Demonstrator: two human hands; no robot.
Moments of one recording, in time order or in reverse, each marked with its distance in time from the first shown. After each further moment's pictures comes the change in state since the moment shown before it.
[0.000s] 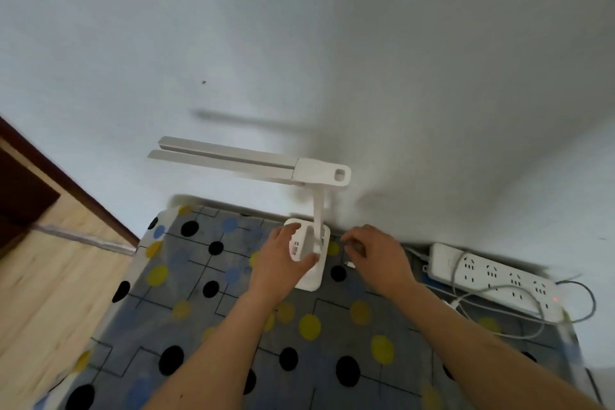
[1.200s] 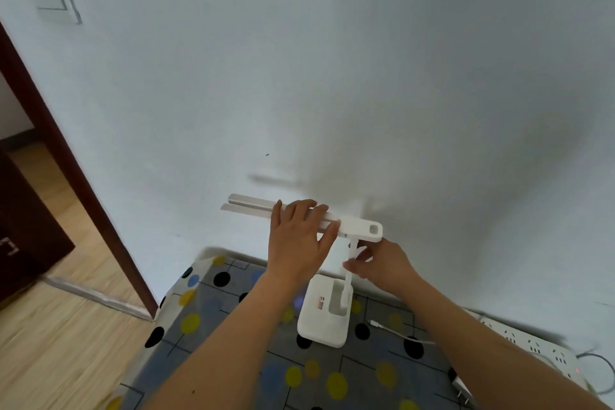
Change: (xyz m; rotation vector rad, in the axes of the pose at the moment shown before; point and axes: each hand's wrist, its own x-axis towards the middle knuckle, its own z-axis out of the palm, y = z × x) left_hand 0.012 0.086 -0.121 0.416 0.406 0.414; right_hand 0.034 -0.092 -0.049 0.061 -0.023 0.164
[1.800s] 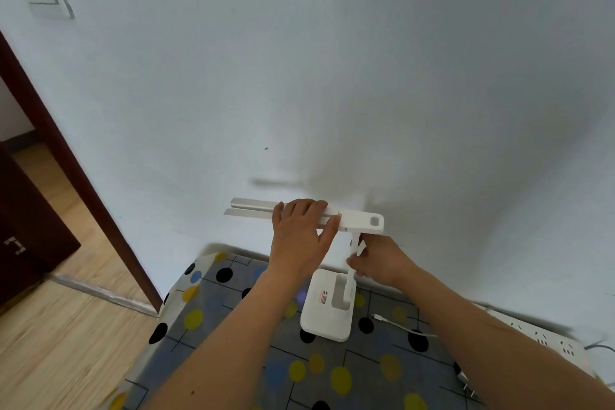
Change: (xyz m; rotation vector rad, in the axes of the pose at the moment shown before) left_hand -0.001 -0.001 0.008 -0.165 0.027 -0.039; right_hand 0.012 0.006 0.008 -0.046 -0.108 -0.095
